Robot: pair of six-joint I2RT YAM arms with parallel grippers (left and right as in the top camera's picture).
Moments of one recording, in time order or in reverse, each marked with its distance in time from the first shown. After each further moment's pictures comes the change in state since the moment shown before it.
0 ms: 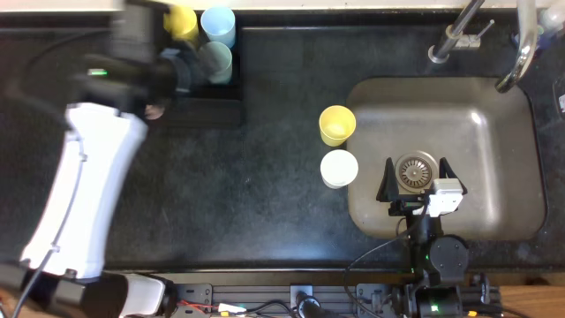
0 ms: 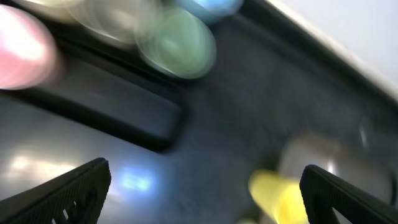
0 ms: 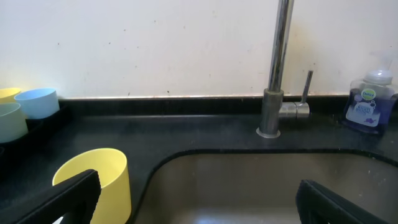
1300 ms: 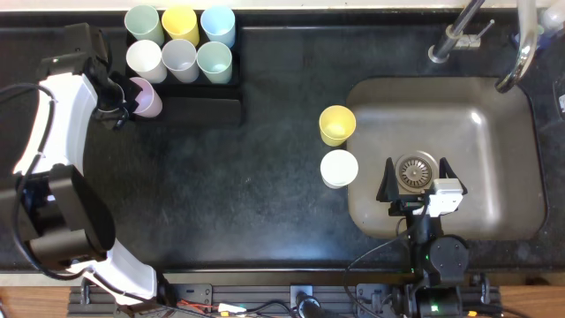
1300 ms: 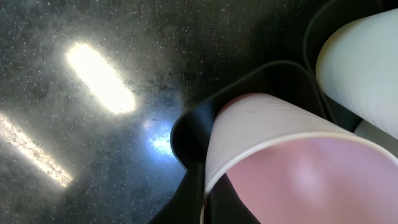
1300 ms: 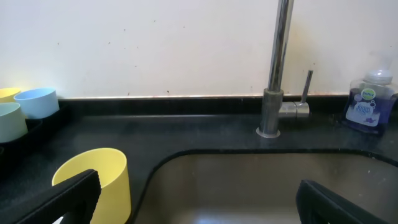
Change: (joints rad) left arm 0.462 0.278 -0.180 0.063 -0.028 -0.060; right arm 0.000 0.000 0.000 0.000 0.000 0.000
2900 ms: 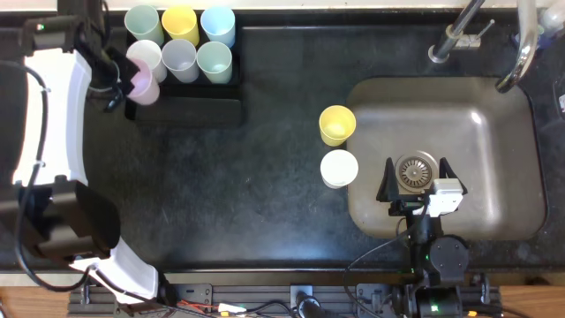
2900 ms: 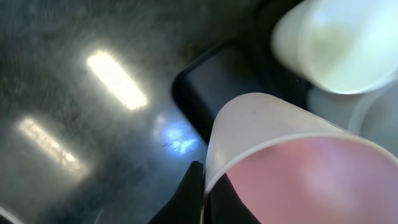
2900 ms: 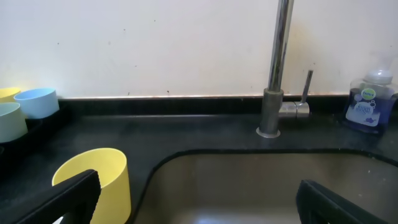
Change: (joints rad) left arm -0.053 0.015 0.300 -0.333 -0.038 0.003; right arm 0.000 0.000 0.000 0.000 0.000 0.000
